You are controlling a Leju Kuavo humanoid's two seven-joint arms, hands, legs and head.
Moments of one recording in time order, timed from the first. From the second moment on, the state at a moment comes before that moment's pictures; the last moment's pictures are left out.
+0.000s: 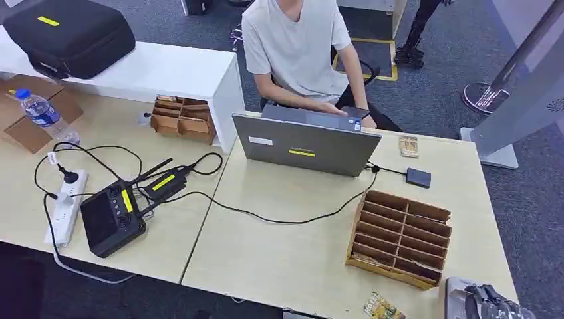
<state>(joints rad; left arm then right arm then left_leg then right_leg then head) -0.07 -0.23 1.03 -0.21 -1.08 -0.08 -0.18 0.30 -0.23 -0.05 -1.41 1.22 -0.51 -0.20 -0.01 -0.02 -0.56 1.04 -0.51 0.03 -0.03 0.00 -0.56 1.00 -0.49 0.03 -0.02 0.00</state>
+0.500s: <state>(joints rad) -0.07 -0.23 1.03 -0.21 -1.08 -0.08 -0.18 0.27 -0.20 -0.11 -1.32 1.22 -0.51 -0.21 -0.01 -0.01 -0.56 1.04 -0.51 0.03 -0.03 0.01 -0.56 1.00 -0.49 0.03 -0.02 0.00</state>
